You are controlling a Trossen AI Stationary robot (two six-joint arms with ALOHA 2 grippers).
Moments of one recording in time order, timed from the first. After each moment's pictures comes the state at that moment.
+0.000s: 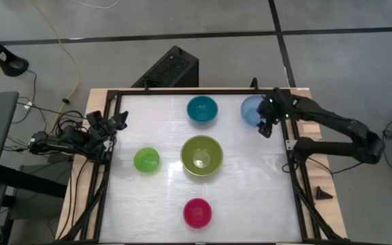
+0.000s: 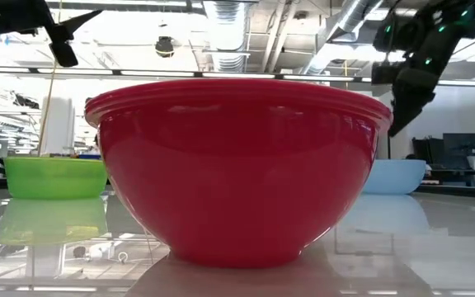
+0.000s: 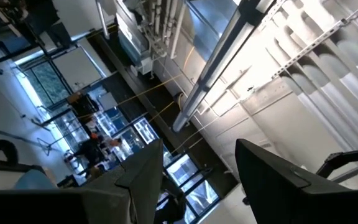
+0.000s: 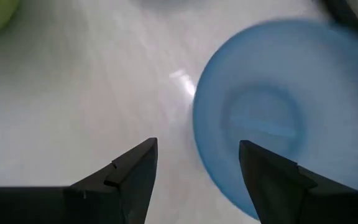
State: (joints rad) left arm -0.12 0.06 0.08 0.75 -0.55 -0.67; right arm -0.70 0.95 0.73 -0.84 -0.11 -0.21
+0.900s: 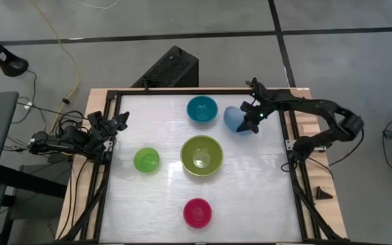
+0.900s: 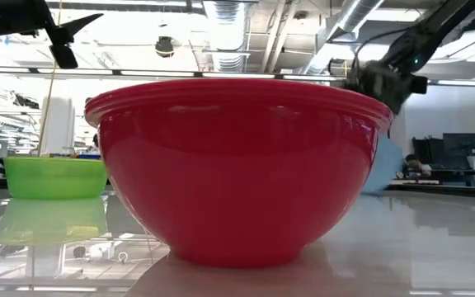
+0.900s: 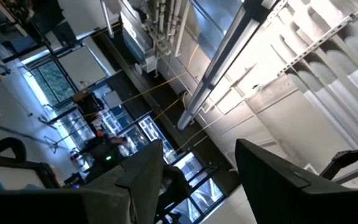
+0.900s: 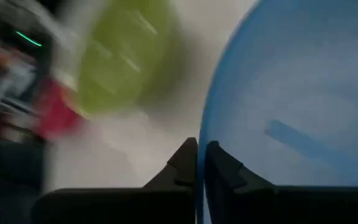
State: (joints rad) left arm -0.12 0.06 0.08 0.72 -0.56 -0.67; right arm -0.77 1.38 0.74 -0.55 -0.84 -0.18
